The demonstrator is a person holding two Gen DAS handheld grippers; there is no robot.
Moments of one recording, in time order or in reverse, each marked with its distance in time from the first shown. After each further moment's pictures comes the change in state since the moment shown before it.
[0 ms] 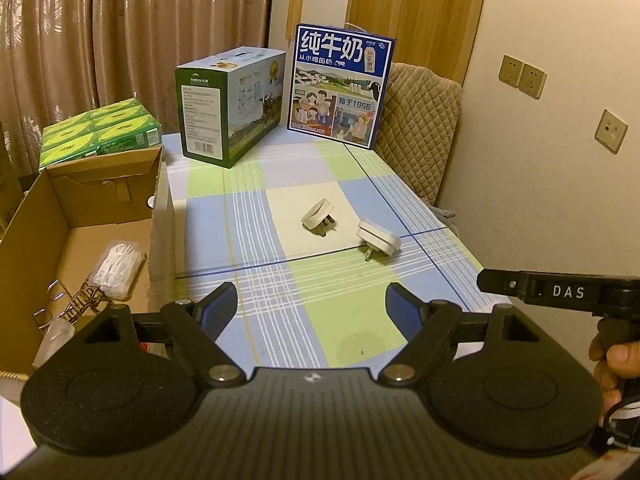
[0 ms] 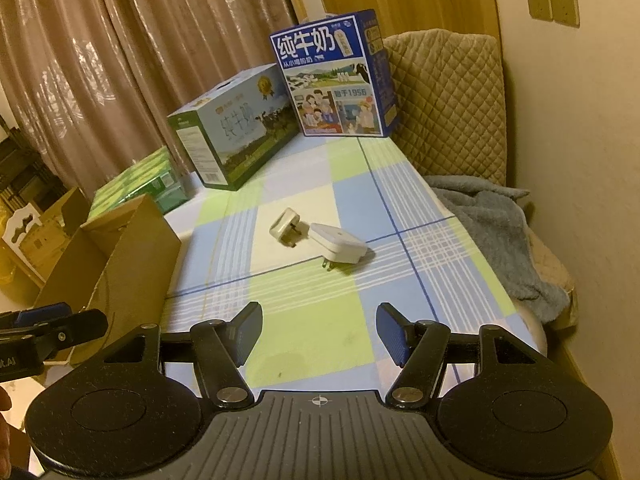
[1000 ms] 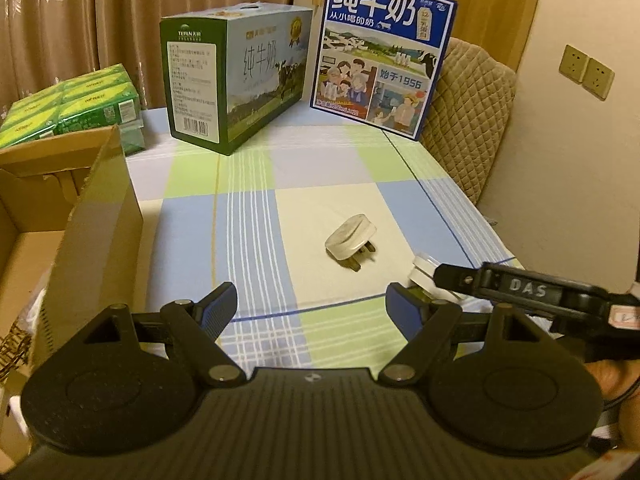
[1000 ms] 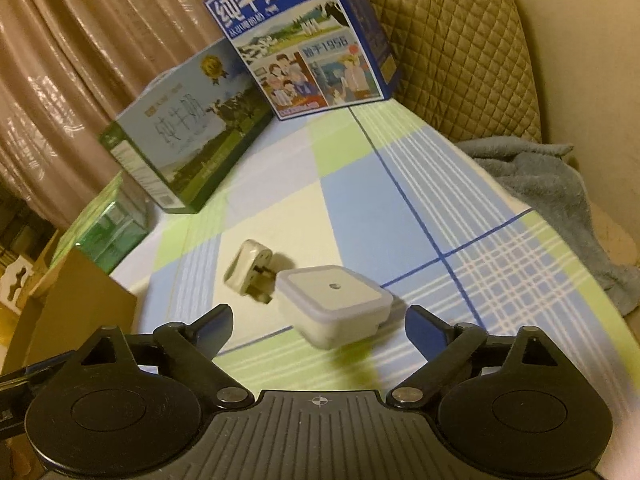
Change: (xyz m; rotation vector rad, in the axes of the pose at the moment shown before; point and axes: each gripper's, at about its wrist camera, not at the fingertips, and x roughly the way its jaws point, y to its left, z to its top) left arm 0.165 0.020 0.045 -0.062 0.060 0.052; right arm 0.192 -0.047 0.048 0.176 0.038 0.061
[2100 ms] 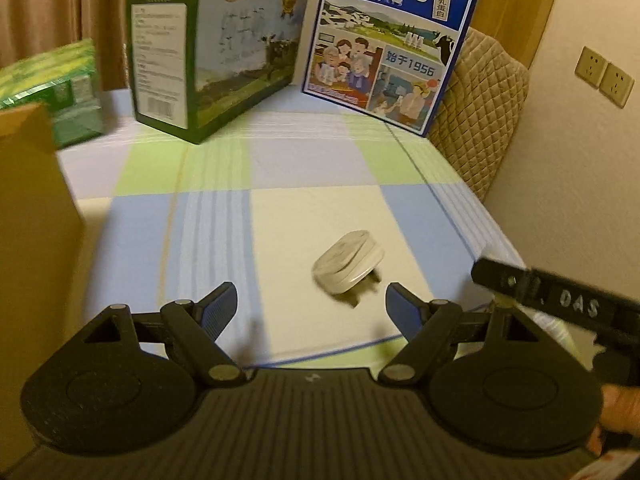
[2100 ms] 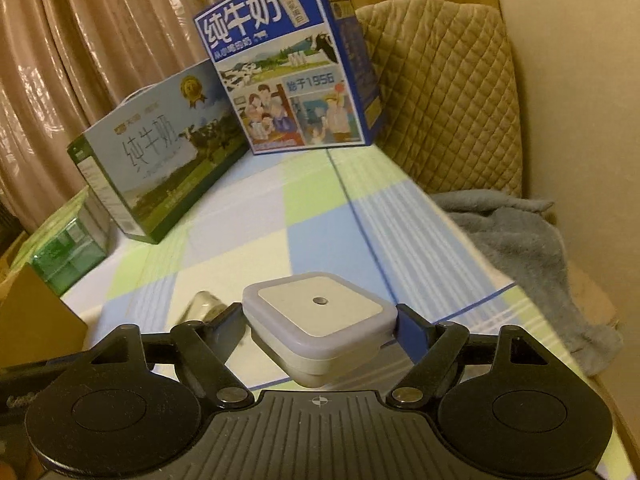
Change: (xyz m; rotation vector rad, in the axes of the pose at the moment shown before) left arm 0.086 -0.002 0.020 -0.054 0.018 -0.060; right arm 0.020 -0.006 0.023 -0.097 -0.108 -0.104
